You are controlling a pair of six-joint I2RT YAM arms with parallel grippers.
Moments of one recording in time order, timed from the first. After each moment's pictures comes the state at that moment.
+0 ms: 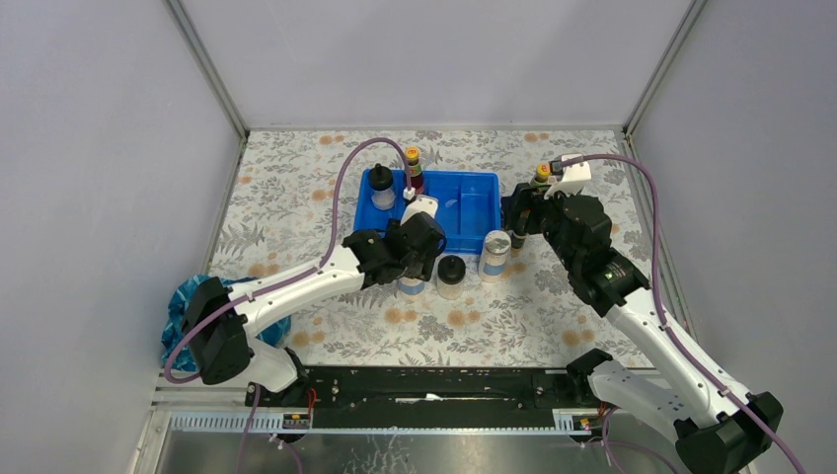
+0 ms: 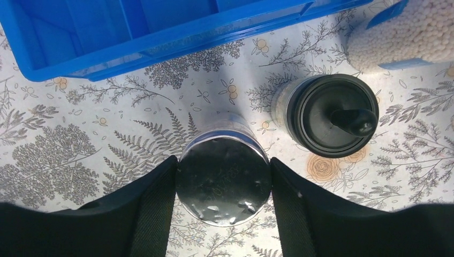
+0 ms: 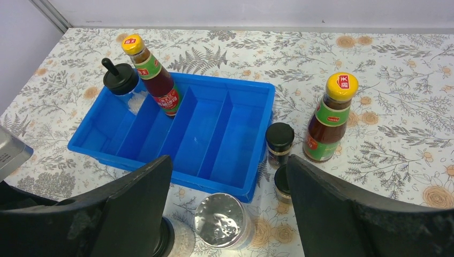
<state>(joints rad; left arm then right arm) -0.94 1.47 1.17 -0.69 -0.39 -0.52 0.51 0.90 0.85 -0.16 0.23 0.23</state>
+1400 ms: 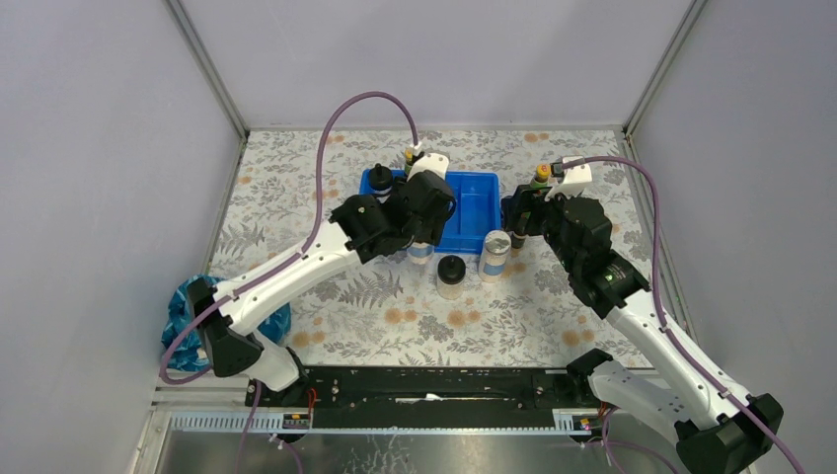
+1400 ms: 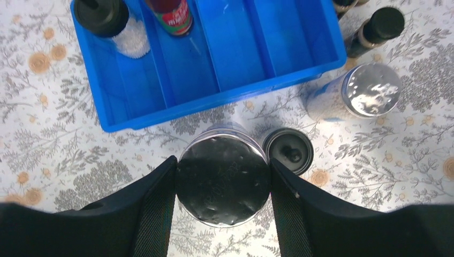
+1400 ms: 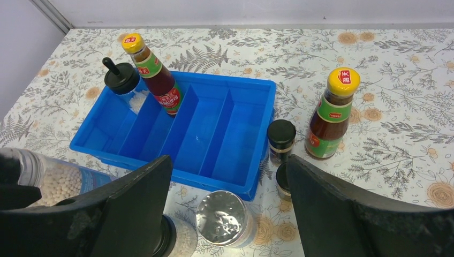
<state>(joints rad) -0.94 1.51 1.58 -0.89 -0.48 -0.44 0.51 0.89 0.84 -0.16 0.23 0.25</state>
